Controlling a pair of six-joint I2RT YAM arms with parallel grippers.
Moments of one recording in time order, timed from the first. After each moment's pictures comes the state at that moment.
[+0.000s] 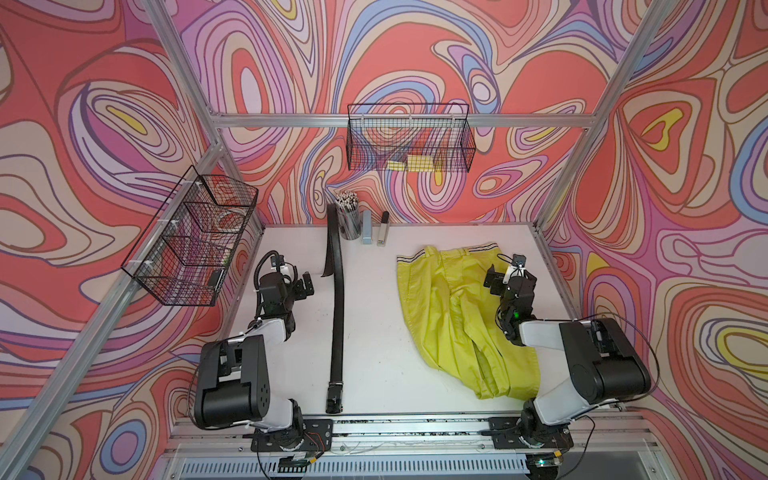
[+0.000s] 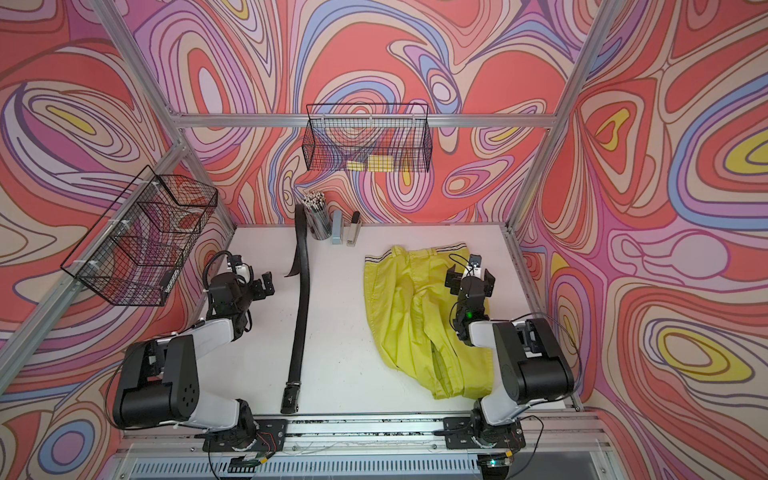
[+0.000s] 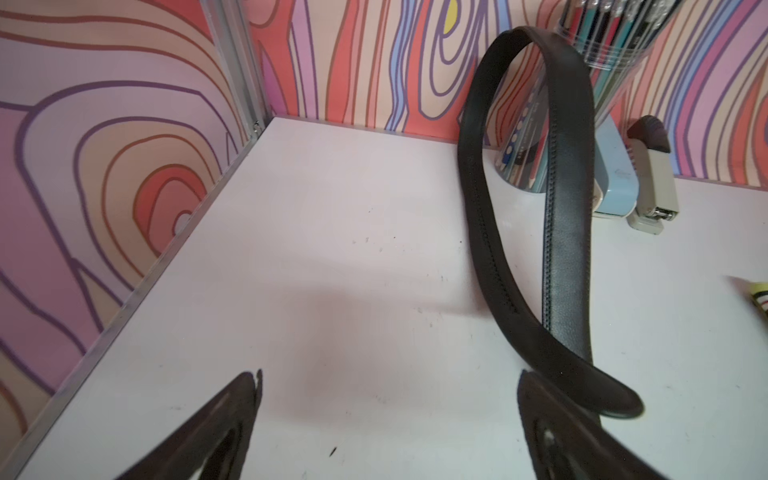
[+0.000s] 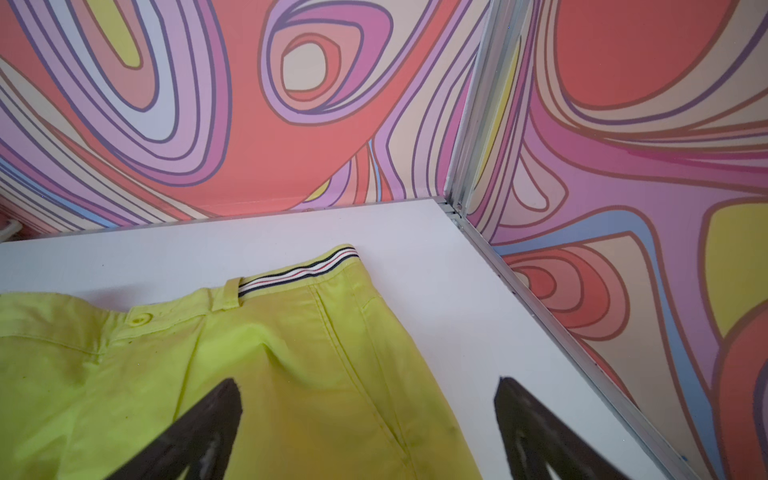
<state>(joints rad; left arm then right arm) 0.16 1.52 0.58 0.57 0.07 -0.08 0.08 1.63 0.52 0.93 0.35 0.00</state>
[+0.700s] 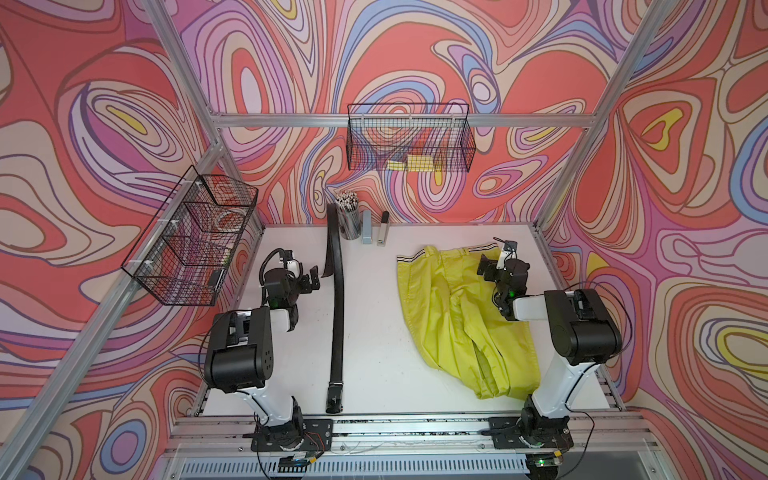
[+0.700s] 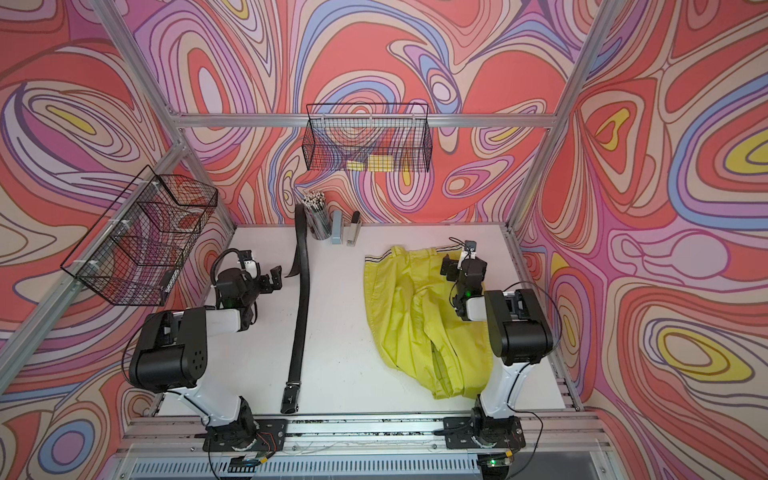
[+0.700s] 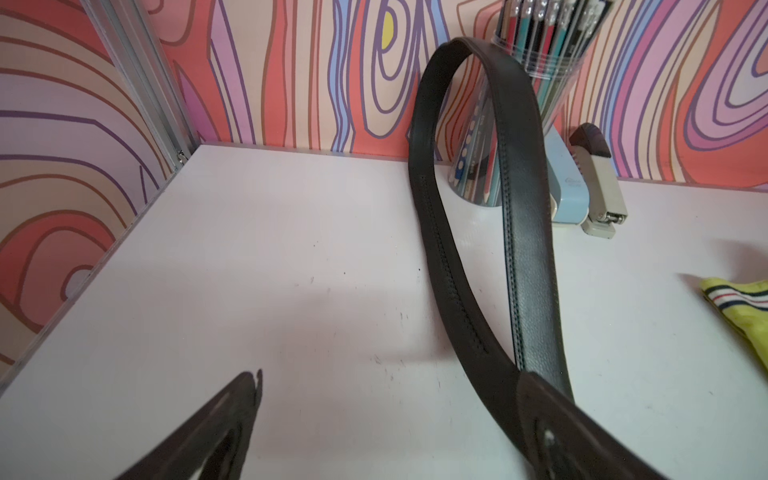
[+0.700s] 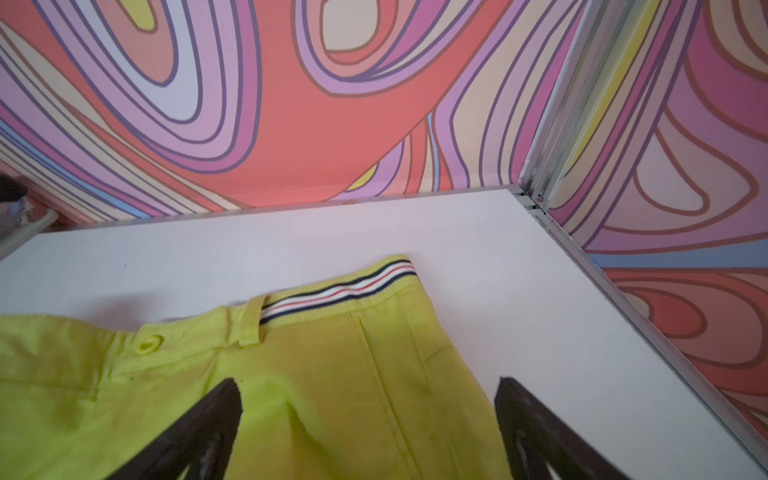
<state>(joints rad) 0.15 1.68 0.60 0.75 0.19 -0.06 0.01 1.84 0.71 0.85 0.15 0.03</state>
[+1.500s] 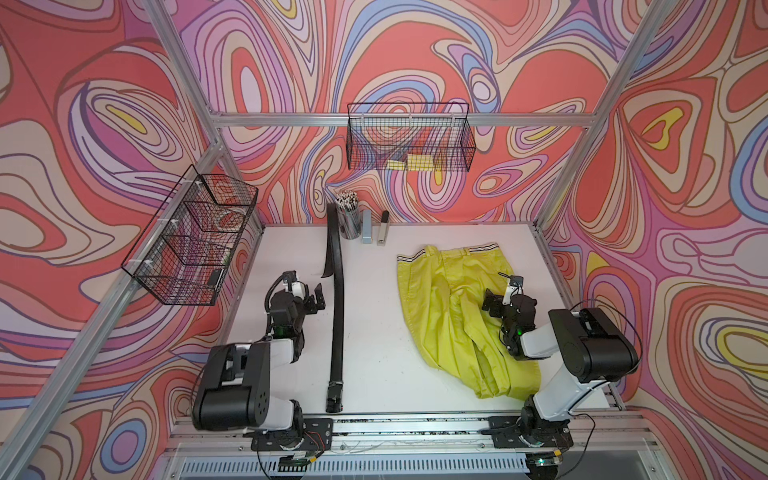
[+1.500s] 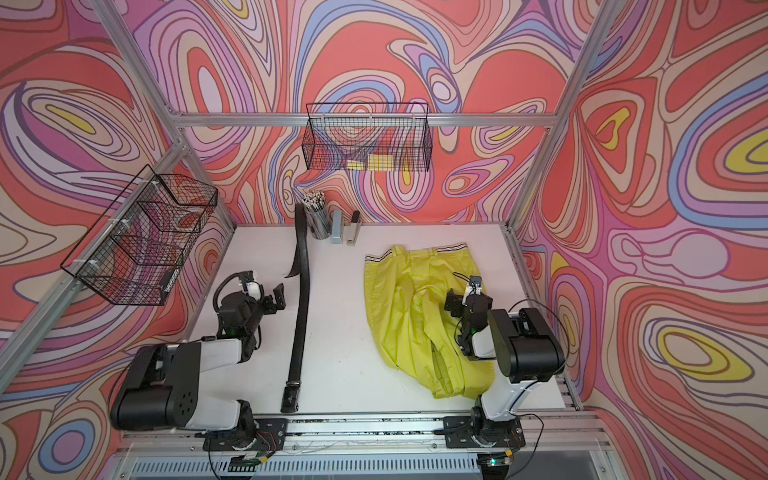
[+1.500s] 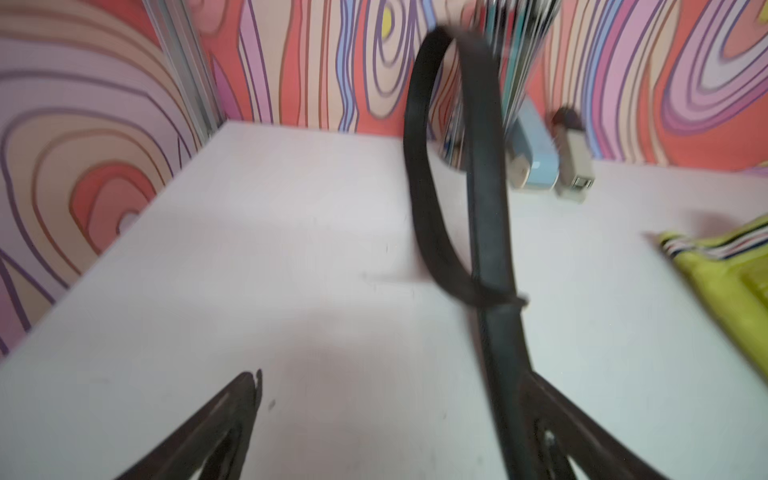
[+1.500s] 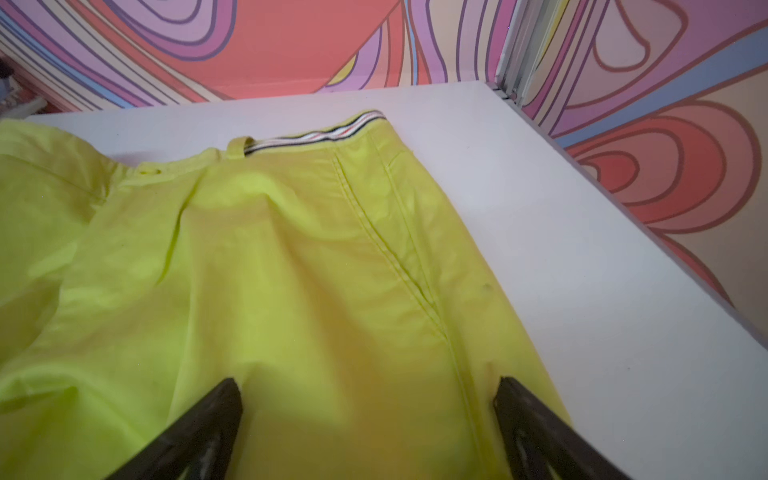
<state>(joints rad) 0.05 1.53 0.31 0.78 0.04 -0.08 0.01 1.71 0.39 0.98 0.16 0.05</state>
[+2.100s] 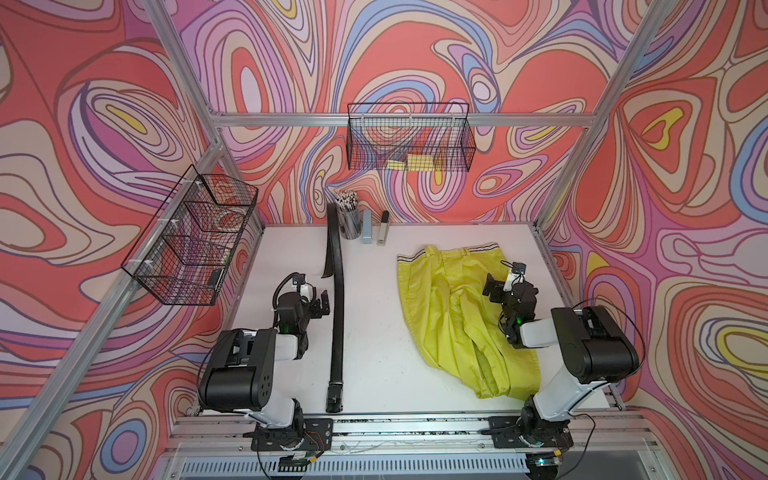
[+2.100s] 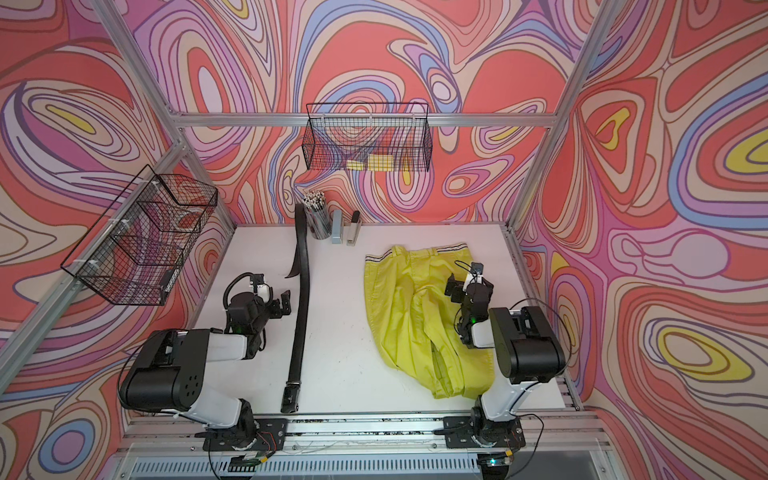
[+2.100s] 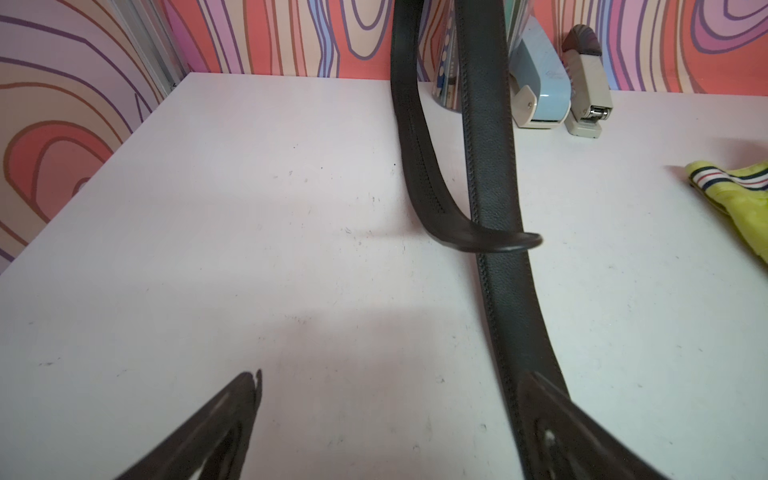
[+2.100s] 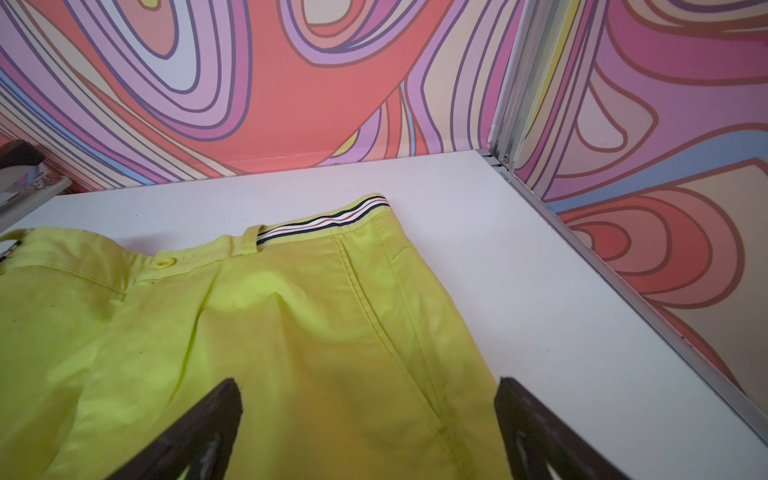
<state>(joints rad) 0.03 1.54 0.36 0.77 0.05 -0.04 0.01 1.71 0.46 0.98 0.17 0.05</state>
